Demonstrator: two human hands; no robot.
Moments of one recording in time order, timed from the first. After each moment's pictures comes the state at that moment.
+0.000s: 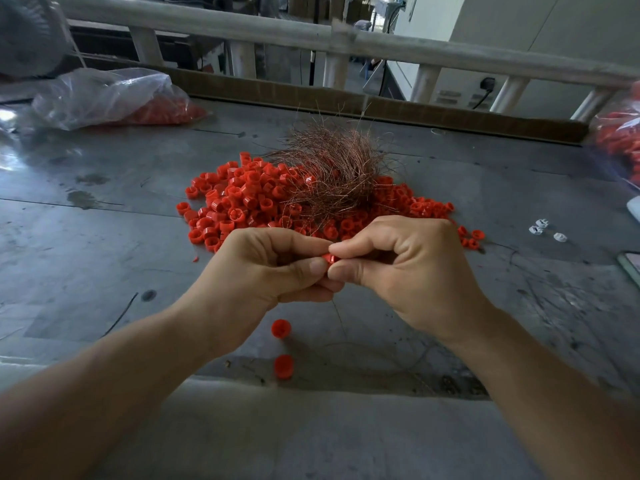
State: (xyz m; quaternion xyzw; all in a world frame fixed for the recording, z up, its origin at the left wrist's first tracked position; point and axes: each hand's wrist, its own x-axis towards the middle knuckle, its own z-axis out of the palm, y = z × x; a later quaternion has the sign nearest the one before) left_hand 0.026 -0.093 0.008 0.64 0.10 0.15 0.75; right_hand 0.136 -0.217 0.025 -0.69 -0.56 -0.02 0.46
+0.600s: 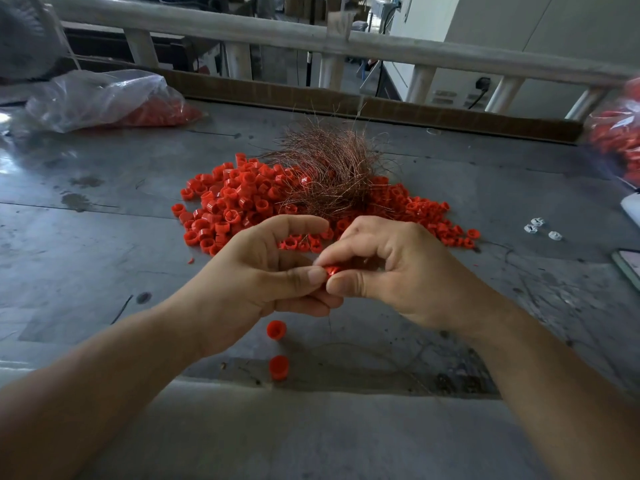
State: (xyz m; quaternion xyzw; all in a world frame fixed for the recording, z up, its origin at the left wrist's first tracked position) left_hand 0.025 -0.089 0.011 0.61 0.08 0.09 0.78; right_hand 0.143 -0.220 0.033 -0.70 -0.57 0.16 0.38
